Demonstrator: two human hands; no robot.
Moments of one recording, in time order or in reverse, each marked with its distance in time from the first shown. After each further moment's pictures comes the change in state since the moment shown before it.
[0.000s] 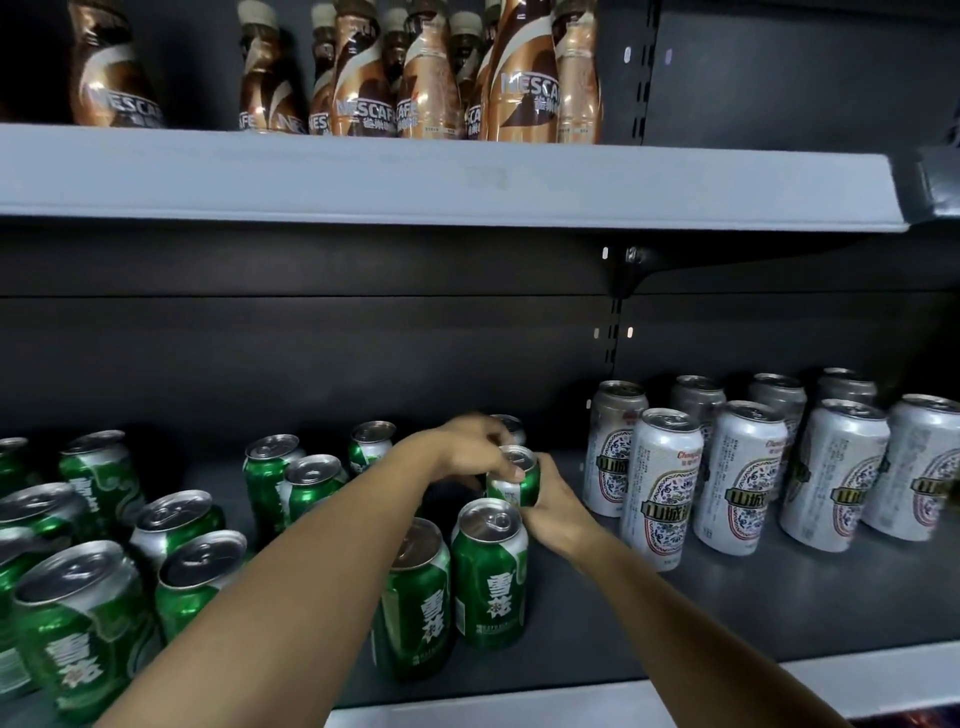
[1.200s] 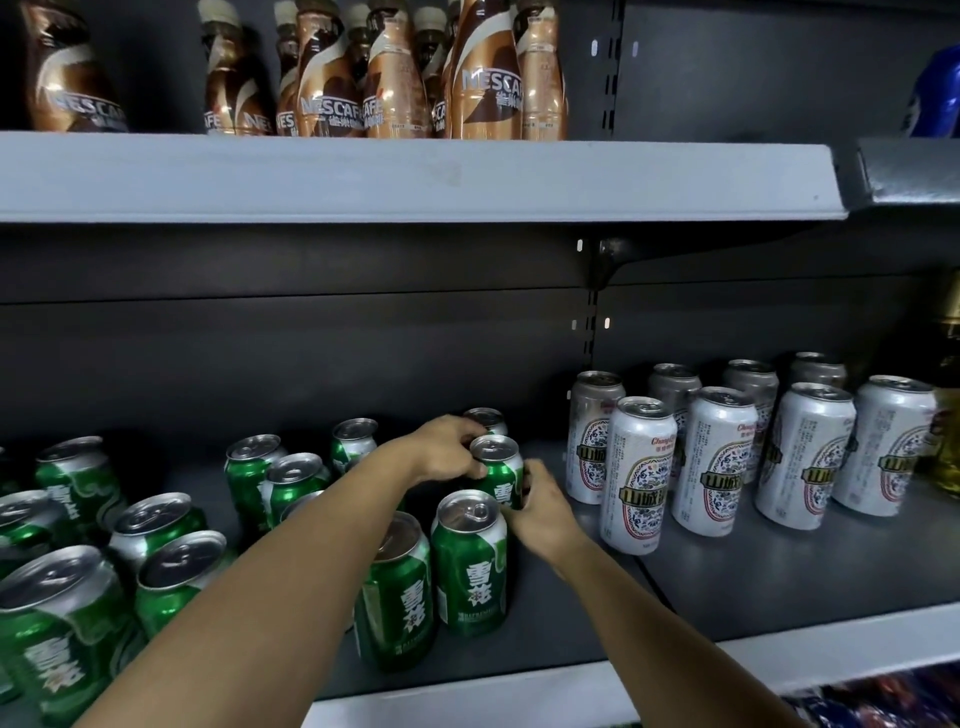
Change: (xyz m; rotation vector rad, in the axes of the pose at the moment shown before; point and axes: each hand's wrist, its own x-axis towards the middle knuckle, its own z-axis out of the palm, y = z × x) left_hand -0.005 -0.009 0.006 0.037 0.089 0.022; right_hand -0.003 0.023 0.009 -0.016 0.116 0.080
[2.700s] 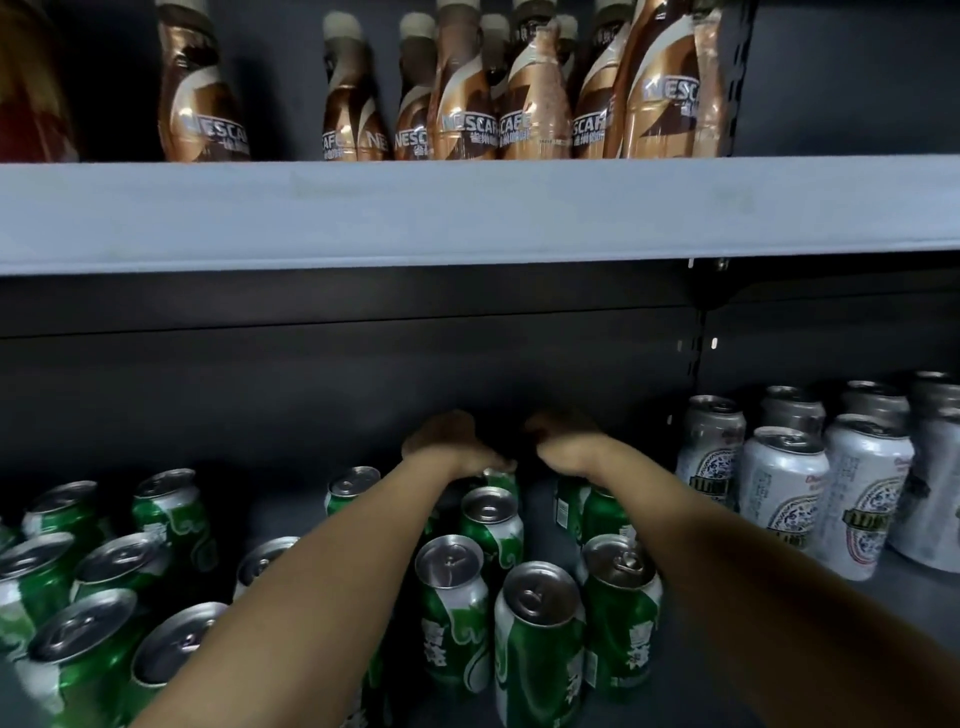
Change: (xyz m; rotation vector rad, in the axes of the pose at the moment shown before) left_hand 0.013 -0.069 -0.088 0.303 0.176 -0.161; right_hand 0.046 -0.159 0.028 -0.689 -0.172 -0.144
